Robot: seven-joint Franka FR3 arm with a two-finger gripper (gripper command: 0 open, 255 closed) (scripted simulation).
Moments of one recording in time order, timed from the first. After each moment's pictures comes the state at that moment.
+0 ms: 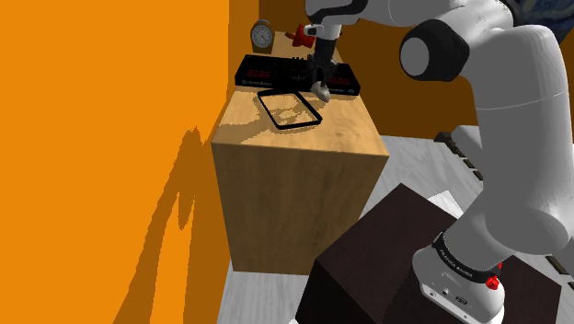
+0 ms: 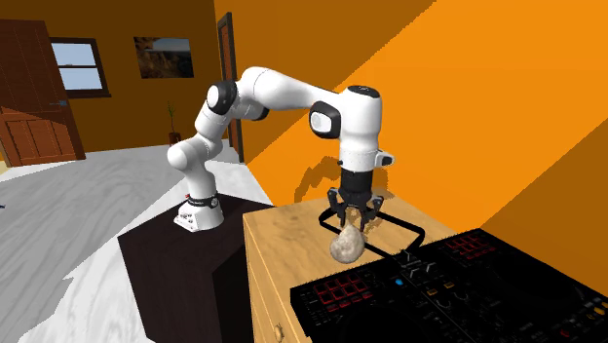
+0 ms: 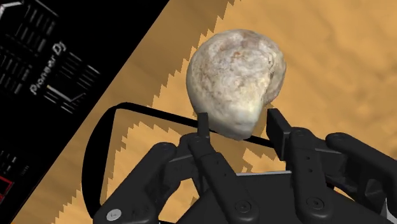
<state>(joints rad) 0.06 0.65 -0.48 -1.20 0.32 1.75 -2.00</state>
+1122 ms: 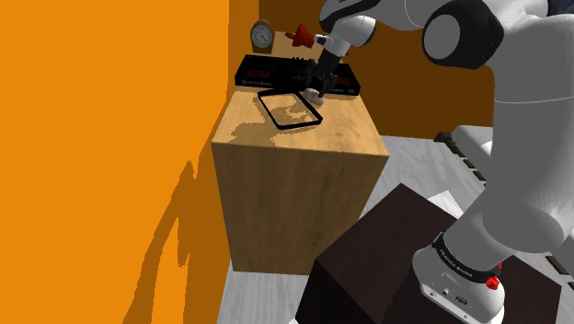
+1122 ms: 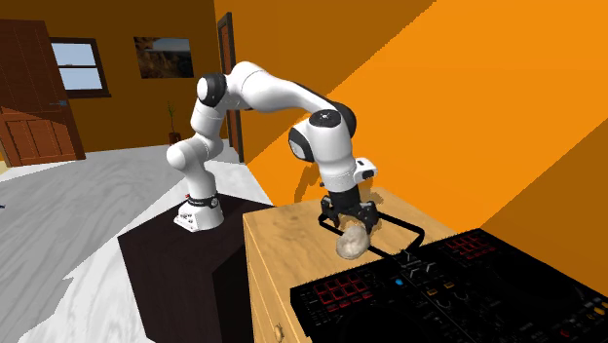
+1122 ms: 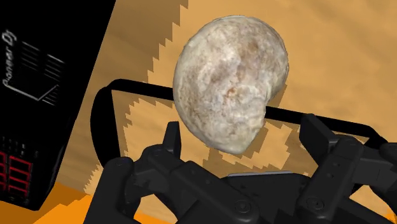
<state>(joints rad) 0.02 0.52 -0.40 -1.52 0.59 1.99 -2.05</state>
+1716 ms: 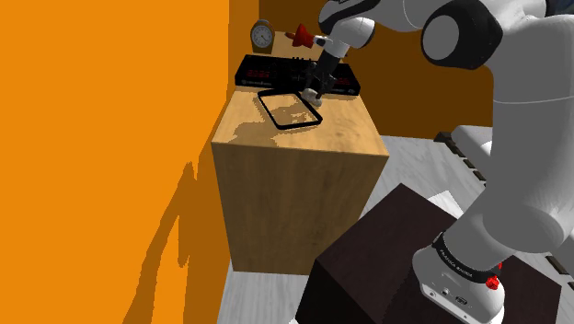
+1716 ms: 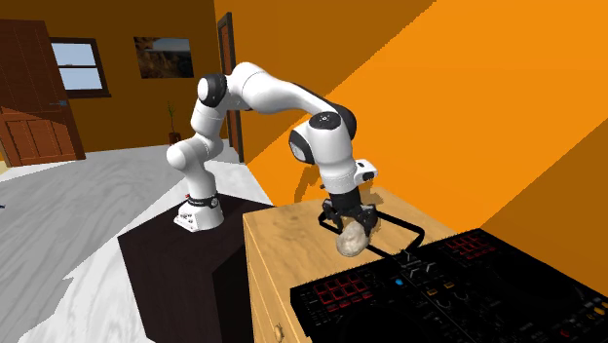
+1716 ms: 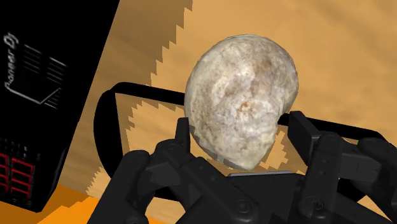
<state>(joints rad) 0.02 0.52 -0.40 -1.52 0.60 2.02 -2.06</state>
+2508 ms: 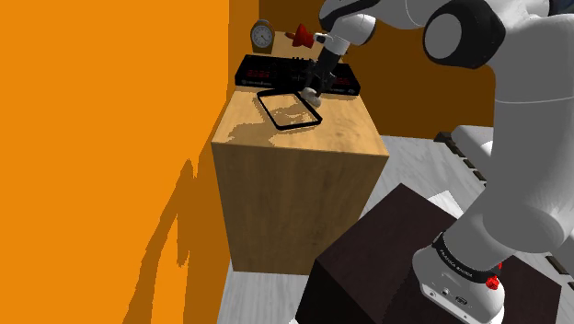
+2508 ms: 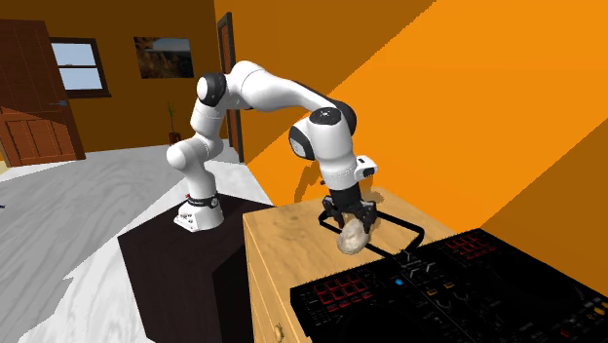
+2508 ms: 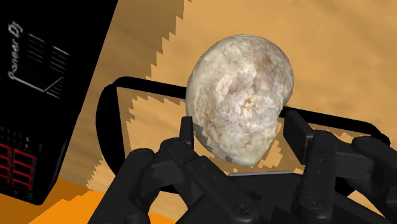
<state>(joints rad) 0.02 0.51 -0.40 -1.51 0.59 1.99 -2.05</state>
